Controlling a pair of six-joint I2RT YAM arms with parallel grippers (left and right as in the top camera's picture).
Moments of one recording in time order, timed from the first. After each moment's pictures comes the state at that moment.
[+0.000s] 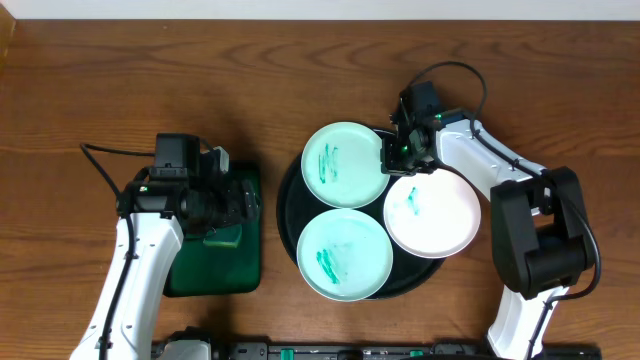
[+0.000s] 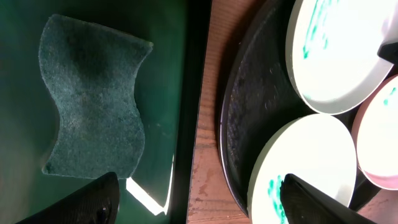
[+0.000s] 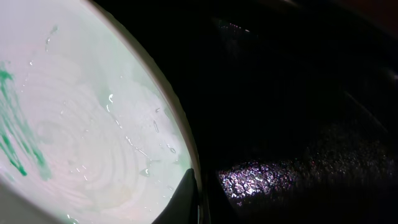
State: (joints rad) left arm -0.01 1.28 0.92 -0.92 0.33 -0.25; right arm 0.32 2.01 1.33 -0.65 -0.27 0.35
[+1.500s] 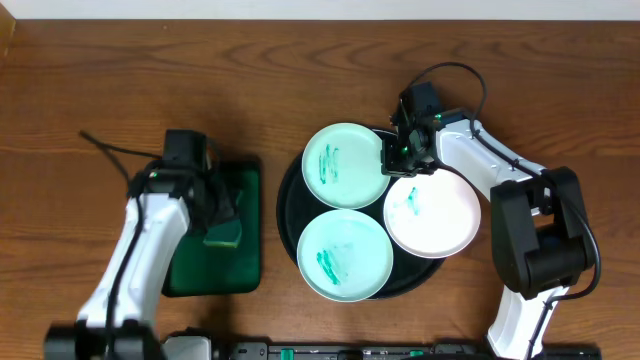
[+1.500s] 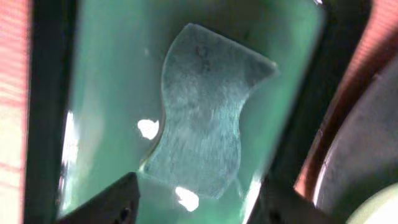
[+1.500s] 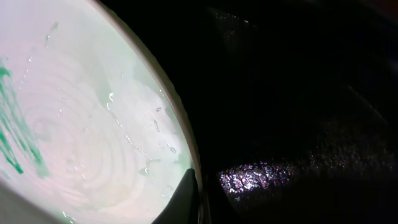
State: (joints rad) left arm -0.01 1.41 0.92 -0.89 0.02 -0.31; right arm 0.32 2.01 1.33 -0.67 -0.27 0.35
